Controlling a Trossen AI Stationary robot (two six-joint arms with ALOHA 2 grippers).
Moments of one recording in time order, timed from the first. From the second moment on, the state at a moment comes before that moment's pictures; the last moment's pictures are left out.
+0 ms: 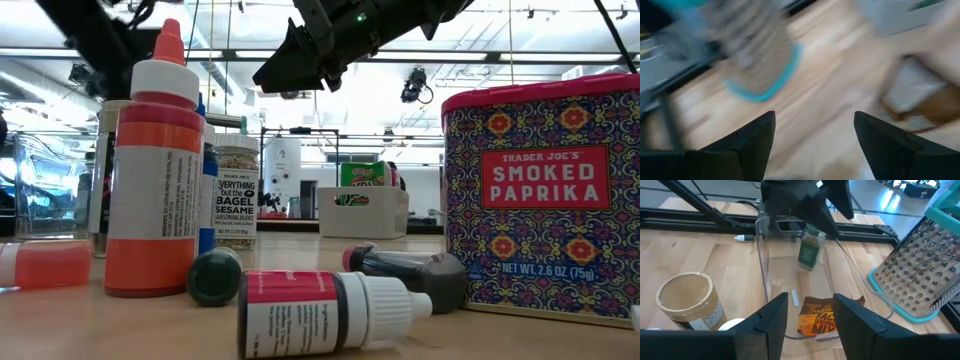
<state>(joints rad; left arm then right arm) -0.15 0.95 0.71 -0.85 -0.75 -0.81 0.05 1.81 1.28 0.08 0.16 -0.07</state>
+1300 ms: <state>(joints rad) -0.46 1.26 0.71 -0.20 -0.34 -0.42 0.05 1.81 1.28 -0.08 0.16 -0.09</state>
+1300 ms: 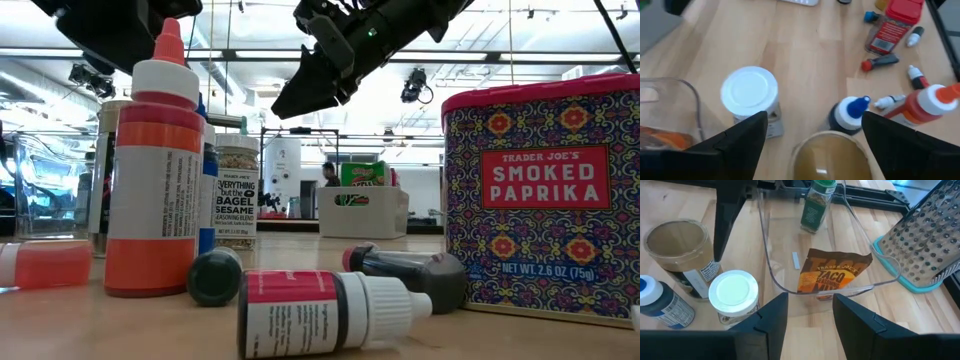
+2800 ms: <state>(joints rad) -0.51 1.23 0.72 -0.38 -0.42 -0.54 0.05 1.81 1.28 -0.08 0.16 -0.09</state>
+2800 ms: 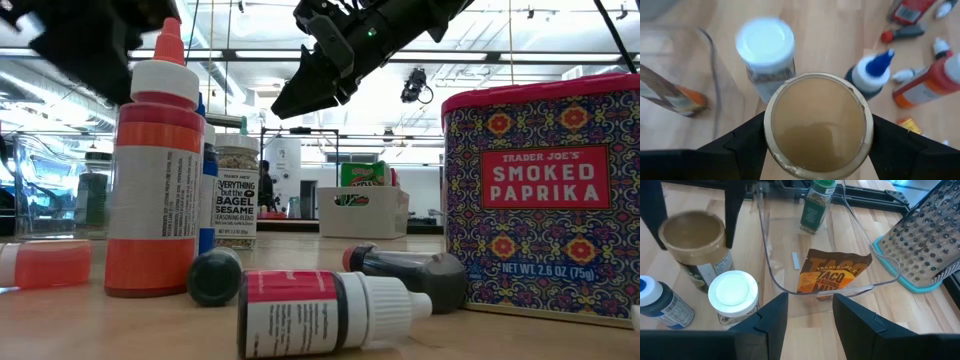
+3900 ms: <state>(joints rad) -0.31 1.02 0.64 -0.86 -0.70 -0.91 0.05 1.81 1.28 -0.02 0.16 -0.13</state>
